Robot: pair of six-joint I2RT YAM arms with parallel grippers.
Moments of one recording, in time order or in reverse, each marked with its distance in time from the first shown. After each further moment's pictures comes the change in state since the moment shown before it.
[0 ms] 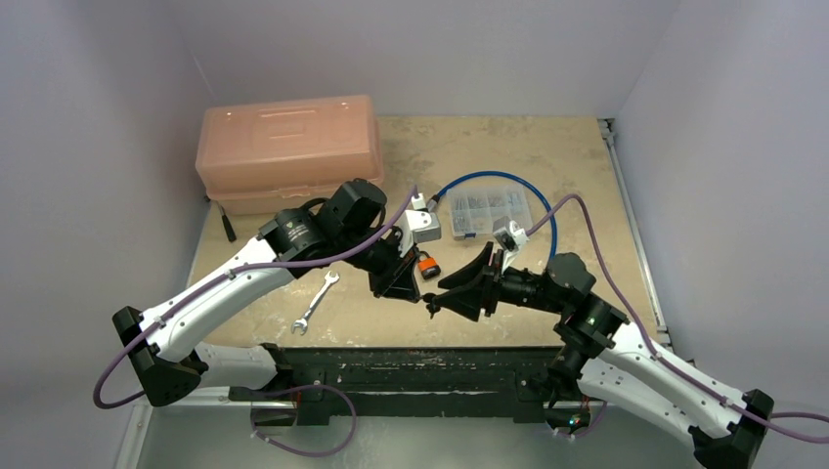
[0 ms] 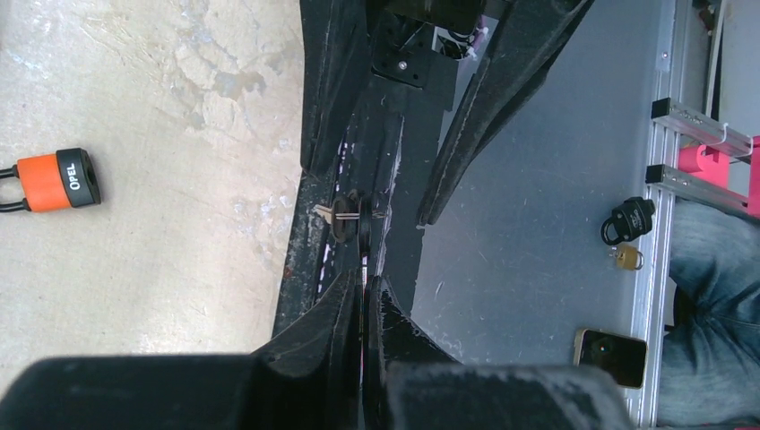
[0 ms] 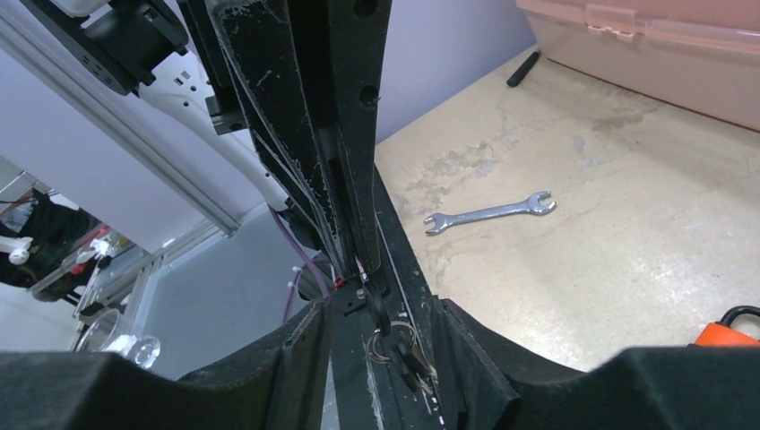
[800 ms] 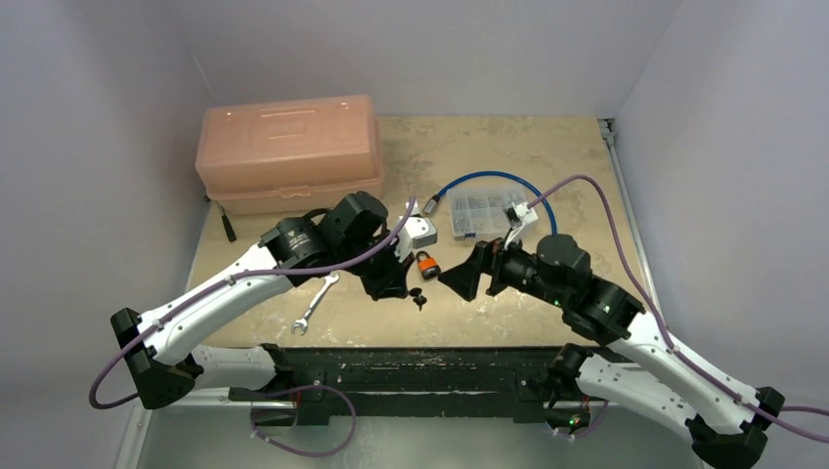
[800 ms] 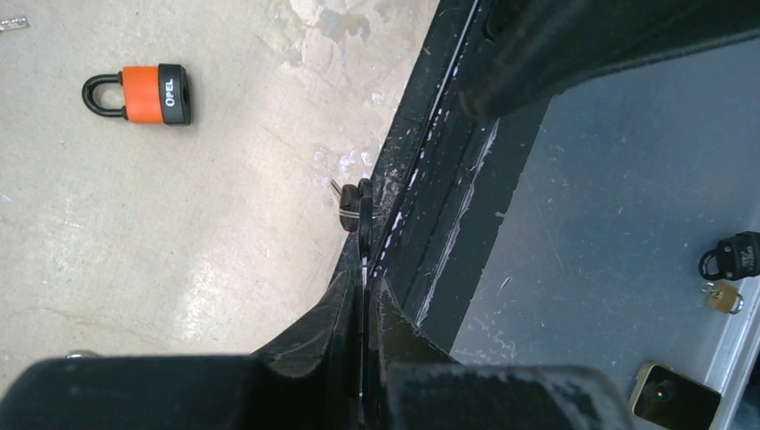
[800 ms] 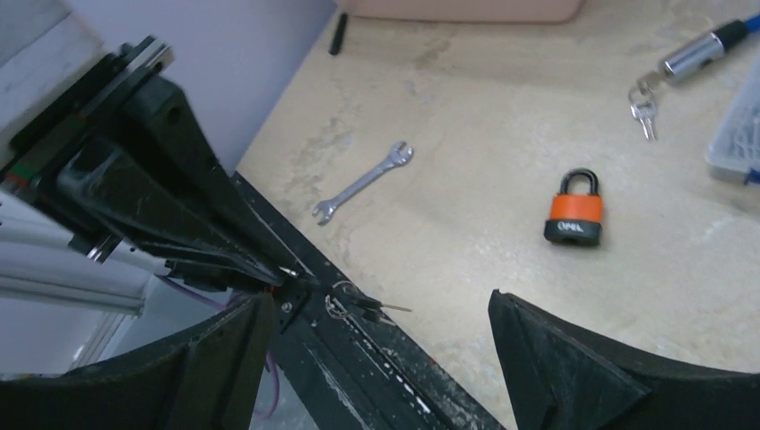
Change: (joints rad) left arm -0.048 -0.034 -0.072 -0.027 -0.284 -0.029; right arm 0.000 0.111 0.277 -0.493 0.407 0.103
